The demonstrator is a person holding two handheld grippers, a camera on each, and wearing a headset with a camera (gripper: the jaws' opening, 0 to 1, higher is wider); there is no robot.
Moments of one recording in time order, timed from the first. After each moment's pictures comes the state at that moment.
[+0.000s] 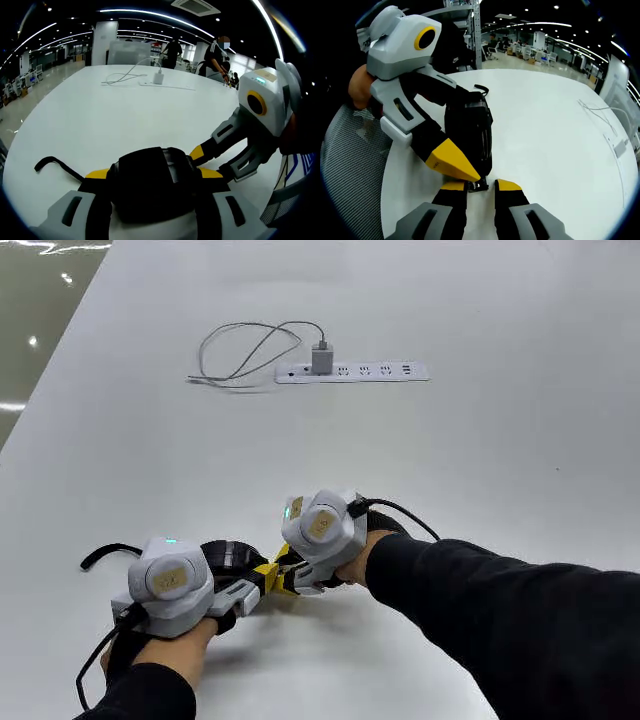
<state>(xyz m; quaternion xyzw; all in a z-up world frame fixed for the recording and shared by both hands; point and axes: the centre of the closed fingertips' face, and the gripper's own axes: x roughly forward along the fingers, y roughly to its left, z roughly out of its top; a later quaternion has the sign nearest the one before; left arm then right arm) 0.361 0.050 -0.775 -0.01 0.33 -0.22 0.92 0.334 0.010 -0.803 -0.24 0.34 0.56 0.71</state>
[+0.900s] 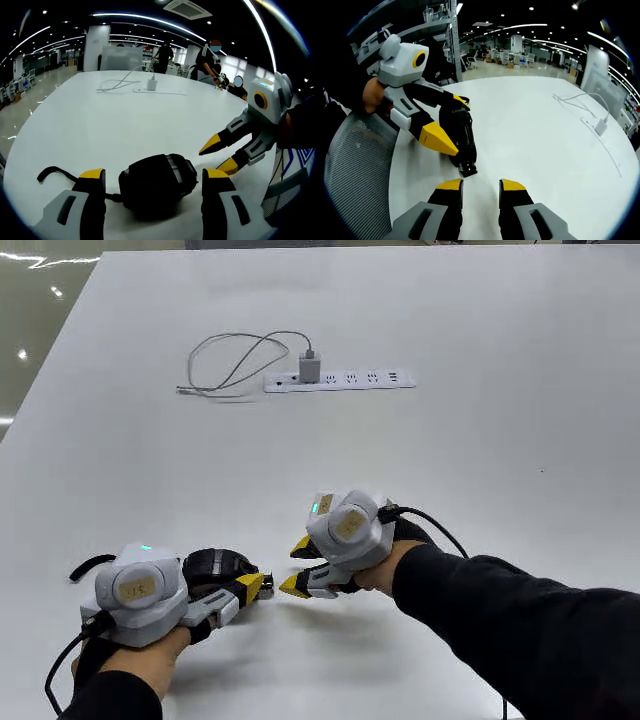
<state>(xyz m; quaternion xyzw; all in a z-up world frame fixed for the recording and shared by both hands) 0.361 0.059 -0.758 -0.01 0.31 -0.26 0.92 0.334 -0.031 -0.774 -0.18 0.34 0.50 0.78</state>
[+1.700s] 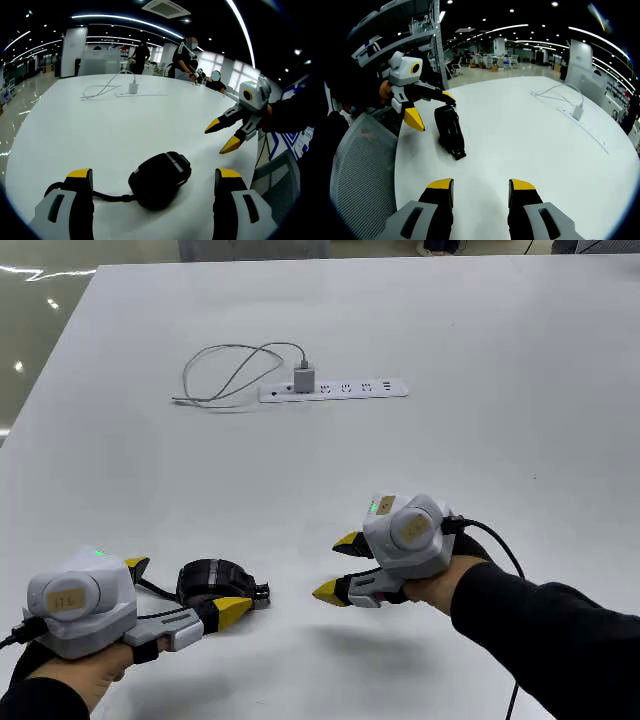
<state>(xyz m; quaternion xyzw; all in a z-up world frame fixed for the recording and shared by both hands) 0.347 0.069 -0.734 0.01 0.29 -0.36 0.89 0.321 -0.088 -0.752 -0.15 0.33 0.45 0.81</state>
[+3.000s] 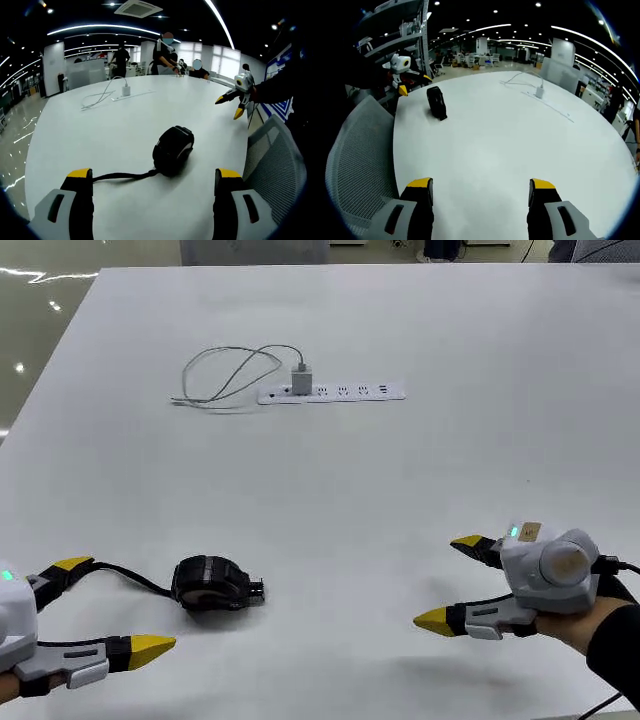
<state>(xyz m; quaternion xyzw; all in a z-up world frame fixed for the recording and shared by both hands) 0.328 0.136 -0.727 0.09 0.26 -0.42 0.86 0.269 -0.222 -0.754 -0.16 0.34 0.38 0.85</state>
